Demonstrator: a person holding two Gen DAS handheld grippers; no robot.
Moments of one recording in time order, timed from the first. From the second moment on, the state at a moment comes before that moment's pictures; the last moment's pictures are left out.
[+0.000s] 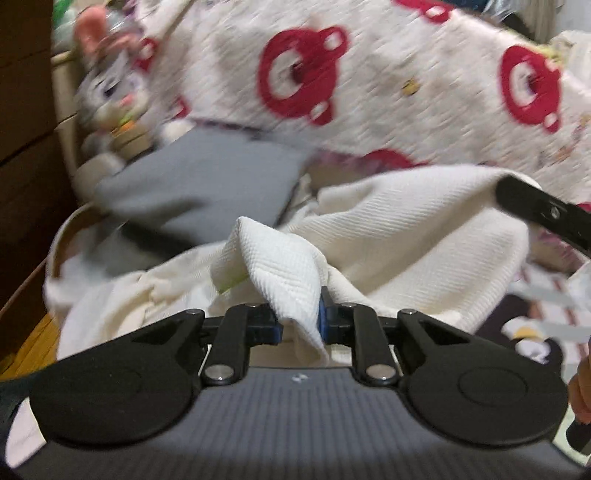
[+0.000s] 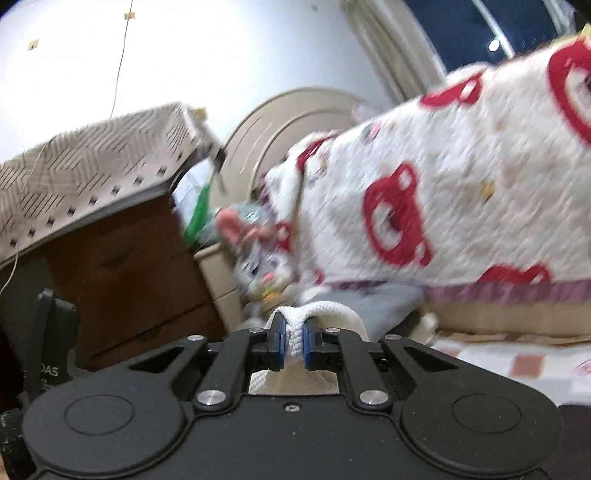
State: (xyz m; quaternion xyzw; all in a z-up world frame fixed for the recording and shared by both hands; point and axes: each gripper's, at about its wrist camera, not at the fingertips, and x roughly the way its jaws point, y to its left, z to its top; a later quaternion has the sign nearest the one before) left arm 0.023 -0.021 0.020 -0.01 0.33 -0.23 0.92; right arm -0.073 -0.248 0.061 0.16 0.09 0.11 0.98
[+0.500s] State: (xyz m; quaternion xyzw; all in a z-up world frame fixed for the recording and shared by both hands) left arm 0.092 -0.106 0.029 0.05 0.27 -0.27 0.92; right arm -0.044 -0.318 0.047 0.10 0.20 -0.04 0.97
